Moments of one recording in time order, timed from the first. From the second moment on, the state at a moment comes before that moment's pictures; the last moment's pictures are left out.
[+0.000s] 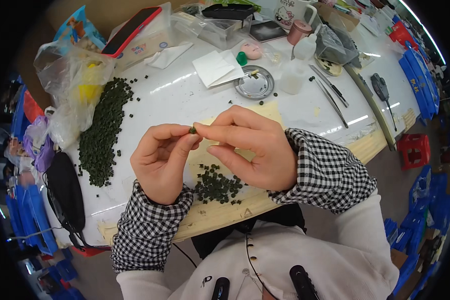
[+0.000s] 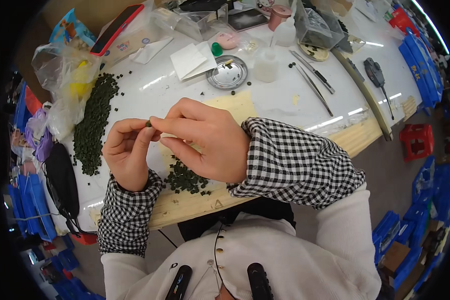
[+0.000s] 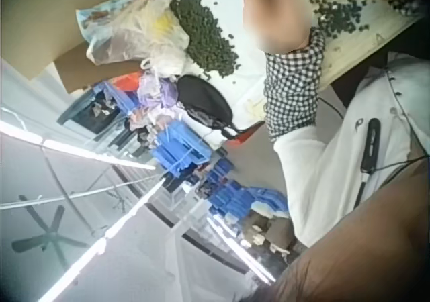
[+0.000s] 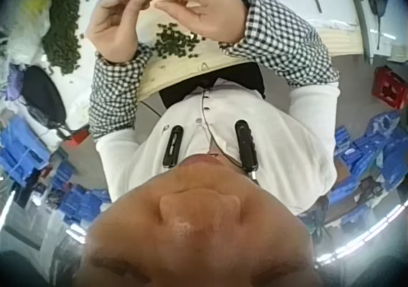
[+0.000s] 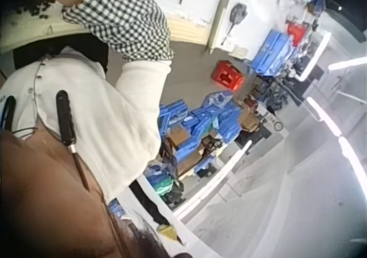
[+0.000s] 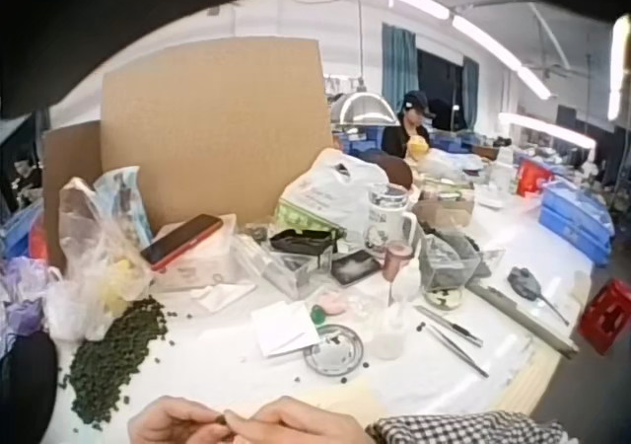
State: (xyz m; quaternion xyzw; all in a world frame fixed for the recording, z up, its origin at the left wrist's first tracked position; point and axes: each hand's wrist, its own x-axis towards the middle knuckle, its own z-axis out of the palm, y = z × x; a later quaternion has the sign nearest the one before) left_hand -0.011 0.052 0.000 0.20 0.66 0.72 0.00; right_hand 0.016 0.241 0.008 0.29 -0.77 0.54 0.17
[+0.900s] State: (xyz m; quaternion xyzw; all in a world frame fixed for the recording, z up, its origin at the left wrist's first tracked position) left_hand -0.015 0.049 -0.002 0.21 0.61 0.76 0.07; right_hand 0.082 0.279 0.106 0.48 -0.67 0.46 0.32
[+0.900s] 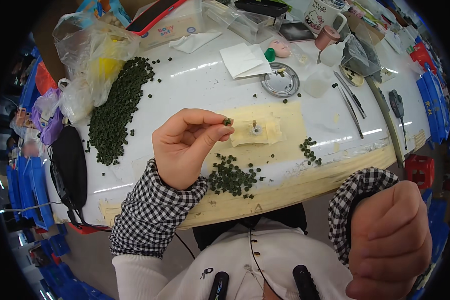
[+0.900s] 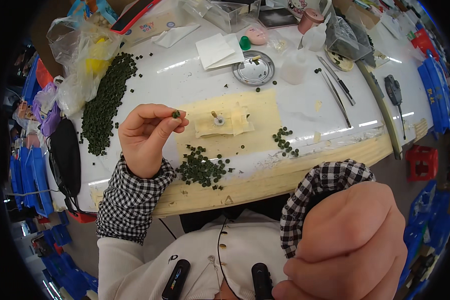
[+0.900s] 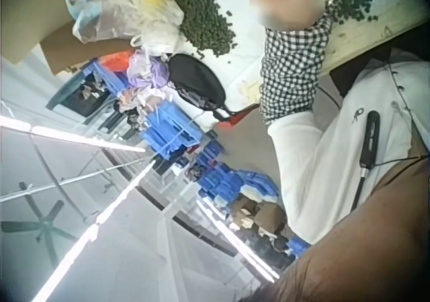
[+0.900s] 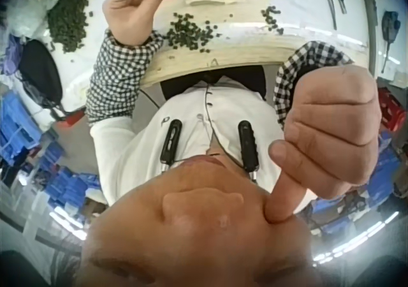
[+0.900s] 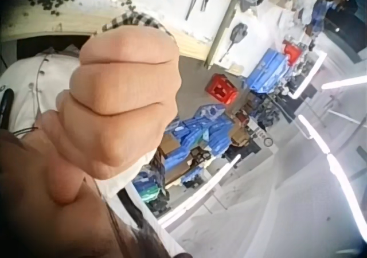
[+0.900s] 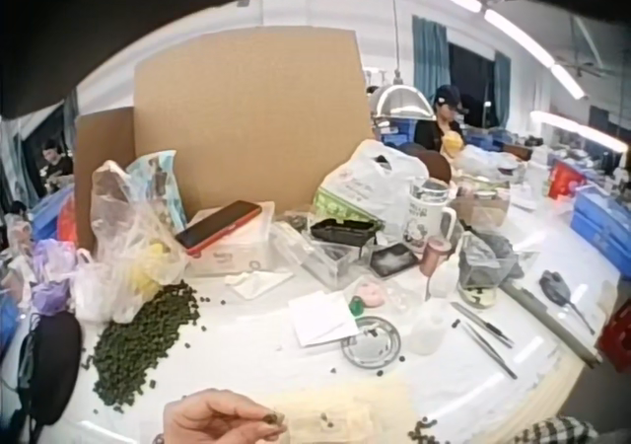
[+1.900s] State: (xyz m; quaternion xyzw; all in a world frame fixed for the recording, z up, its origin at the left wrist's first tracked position) left_hand -0.036 0.033 0.011 0.41 0.76 0.45 0.23; right_hand 0.047 0.337 0.030 0.13 -0.93 0.33 0.07
